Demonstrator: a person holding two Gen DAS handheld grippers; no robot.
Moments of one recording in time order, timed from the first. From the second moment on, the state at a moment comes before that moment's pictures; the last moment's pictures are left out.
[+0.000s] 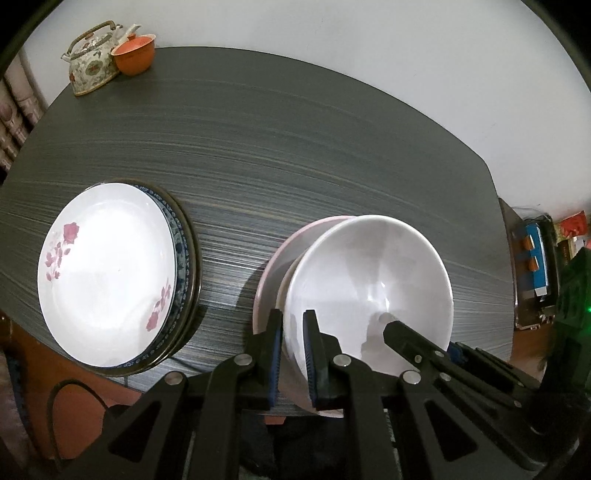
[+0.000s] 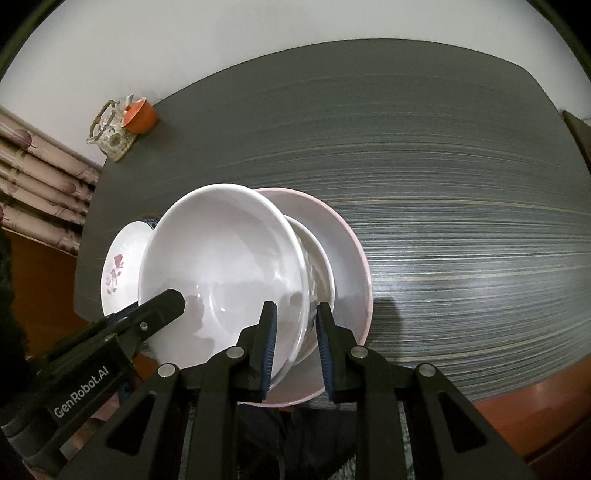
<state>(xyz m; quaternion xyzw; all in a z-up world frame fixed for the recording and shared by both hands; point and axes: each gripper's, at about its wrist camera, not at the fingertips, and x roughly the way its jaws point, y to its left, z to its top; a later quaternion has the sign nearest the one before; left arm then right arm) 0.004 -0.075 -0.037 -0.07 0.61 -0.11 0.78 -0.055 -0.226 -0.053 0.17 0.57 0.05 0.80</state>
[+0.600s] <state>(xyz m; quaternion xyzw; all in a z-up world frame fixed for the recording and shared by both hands) 0.009 -0.077 -0.047 -0.07 0.62 -0.11 0.77 -0.054 -0.225 -0.054 0.17 0.57 0.05 0.80</state>
